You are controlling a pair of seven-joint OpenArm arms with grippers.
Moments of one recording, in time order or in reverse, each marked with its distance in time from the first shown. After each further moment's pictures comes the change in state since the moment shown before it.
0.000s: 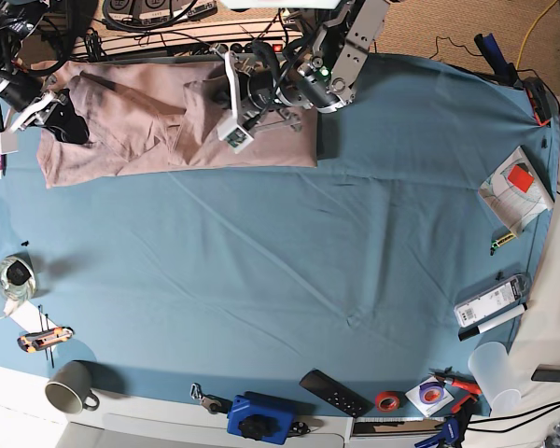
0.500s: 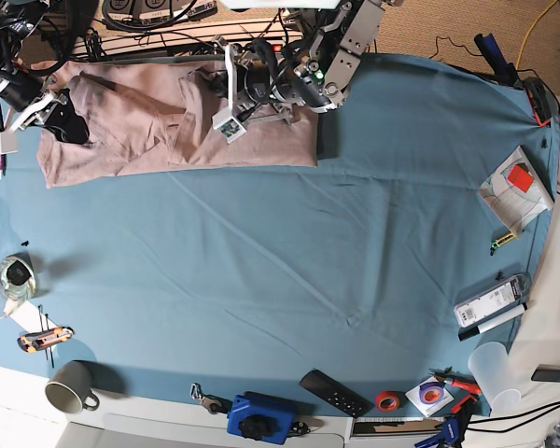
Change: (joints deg) left arm -1.7 0.0 0.3 -4.1 -2.4 -1.8 2.4; right arm 0.0 0.0 0.0 0.0 1.3 0.0 0.0
